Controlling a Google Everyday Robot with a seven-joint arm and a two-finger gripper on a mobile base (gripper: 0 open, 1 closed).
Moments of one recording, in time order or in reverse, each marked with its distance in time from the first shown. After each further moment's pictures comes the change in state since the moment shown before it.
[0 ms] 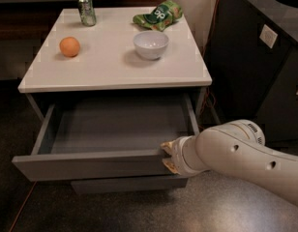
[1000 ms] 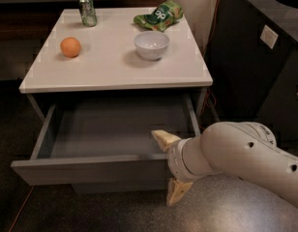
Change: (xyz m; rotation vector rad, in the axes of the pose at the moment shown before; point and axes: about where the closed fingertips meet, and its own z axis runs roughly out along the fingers) arm -0.037 0.013 -0.034 -0.023 -0.097 -0.015
